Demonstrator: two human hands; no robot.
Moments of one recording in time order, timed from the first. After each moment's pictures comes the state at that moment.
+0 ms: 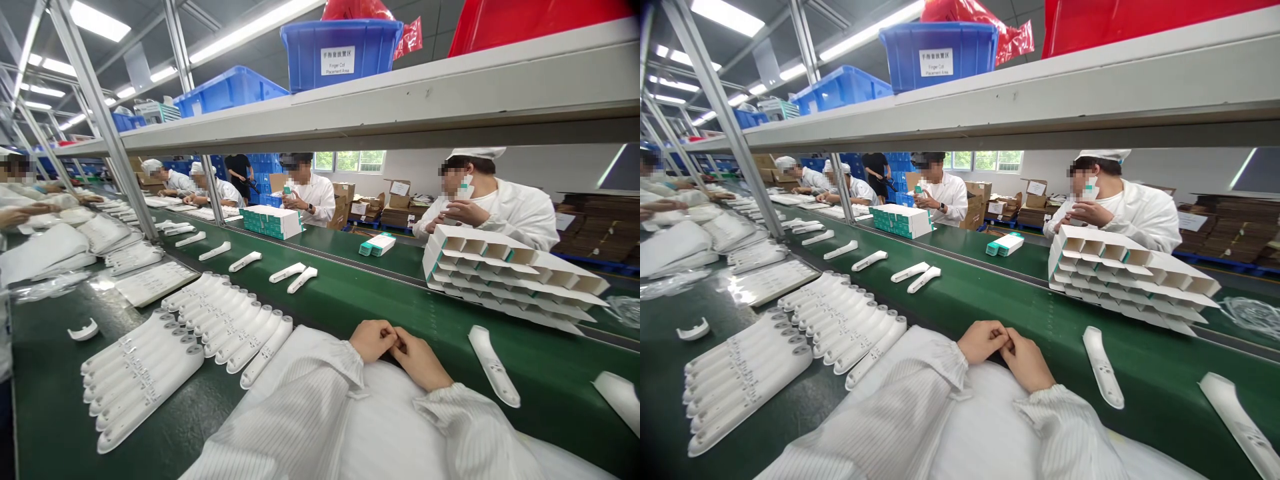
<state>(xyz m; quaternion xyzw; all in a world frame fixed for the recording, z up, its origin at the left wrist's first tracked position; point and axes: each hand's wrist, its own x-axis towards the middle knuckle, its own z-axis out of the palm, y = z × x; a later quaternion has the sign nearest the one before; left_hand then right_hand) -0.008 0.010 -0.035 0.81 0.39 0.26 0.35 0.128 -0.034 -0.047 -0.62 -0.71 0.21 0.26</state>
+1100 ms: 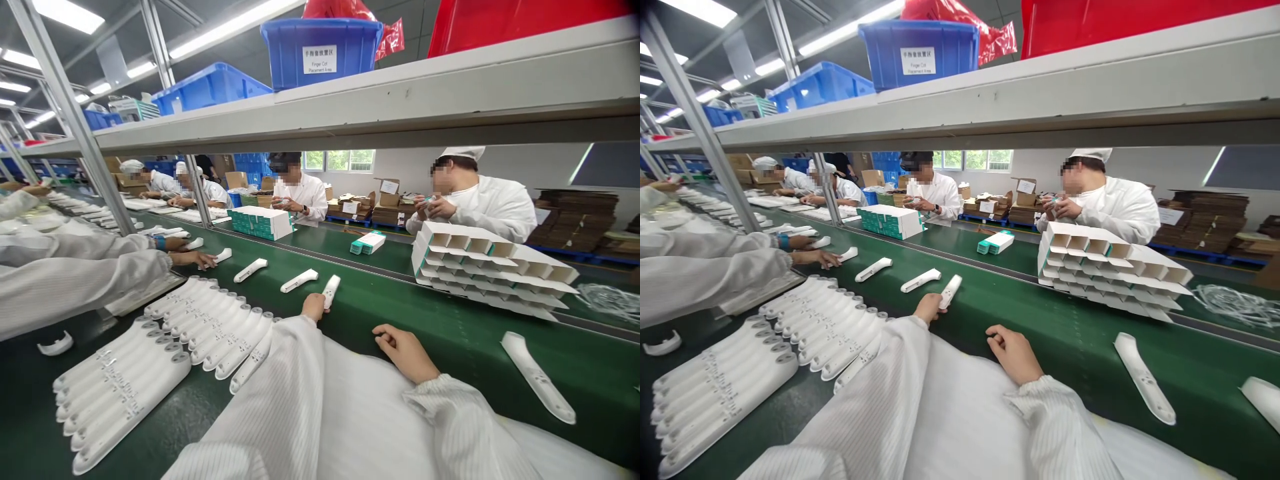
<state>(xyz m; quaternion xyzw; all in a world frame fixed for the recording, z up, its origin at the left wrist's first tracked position) -0.076 0.072 -0.017 0.54 0.64 0.34 0.43 0.126 -0.036 -0.043 -0.59 -0.70 0.23 0.33</state>
